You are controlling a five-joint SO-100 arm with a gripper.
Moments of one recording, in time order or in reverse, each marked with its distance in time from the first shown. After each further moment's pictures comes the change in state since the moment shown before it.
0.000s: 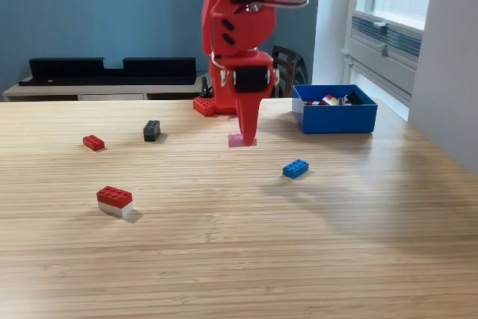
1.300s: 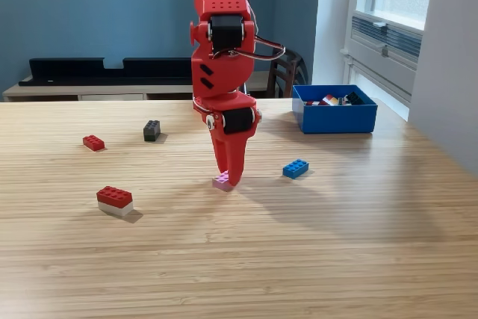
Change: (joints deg) arm 7.3 -9.6 11.2 -18.3 -24.3
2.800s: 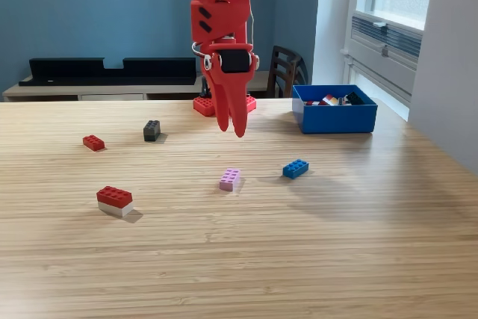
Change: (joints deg) arm 0.0 29.0 19.1 0.0 1.8
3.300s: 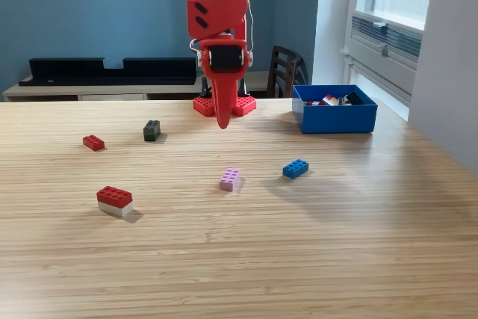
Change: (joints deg) arm 0.7 0.4 -0.6 0.3 9.5
